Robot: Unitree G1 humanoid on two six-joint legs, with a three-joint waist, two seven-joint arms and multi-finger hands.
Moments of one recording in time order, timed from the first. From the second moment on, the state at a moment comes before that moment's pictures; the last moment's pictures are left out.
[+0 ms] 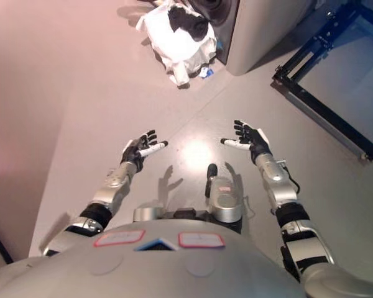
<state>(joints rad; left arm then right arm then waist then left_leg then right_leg) -0.01 0.21 -0.29 0.84 -0.27 -0.12 0.04 0.03 -0.42 0.23 0.56 0.24 -0.09 0.05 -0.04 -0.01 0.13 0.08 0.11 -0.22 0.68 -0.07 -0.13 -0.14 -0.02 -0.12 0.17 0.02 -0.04</state>
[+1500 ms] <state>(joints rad) -0.06 0.24 -0.44 1.08 0.08 -0.12 0.07 0.15 -0.40 0.25 0.76 0.34 -0.07 0.07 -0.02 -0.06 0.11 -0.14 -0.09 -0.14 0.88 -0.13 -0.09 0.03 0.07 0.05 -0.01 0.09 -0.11</state>
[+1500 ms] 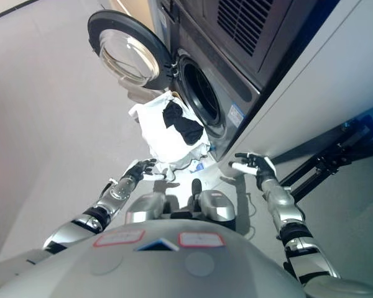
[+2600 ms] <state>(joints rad) -0.09 0.43 -0.51 0.95 0.20 -0.14 0.08 -0.05 -0.38 0.13 0.84 0.37 -0.07 -0.04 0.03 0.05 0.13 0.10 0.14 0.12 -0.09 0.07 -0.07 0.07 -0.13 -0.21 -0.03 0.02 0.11</state>
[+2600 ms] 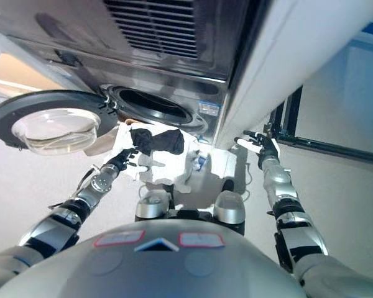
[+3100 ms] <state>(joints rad) -0.21 0.49 -0.63 0.85 0.49 -0.15 0.12 0.01 -0.44 0.08 0.86 0.33 -0.08 -0.06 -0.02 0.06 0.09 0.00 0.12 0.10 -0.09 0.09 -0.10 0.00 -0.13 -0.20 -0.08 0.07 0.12</state>
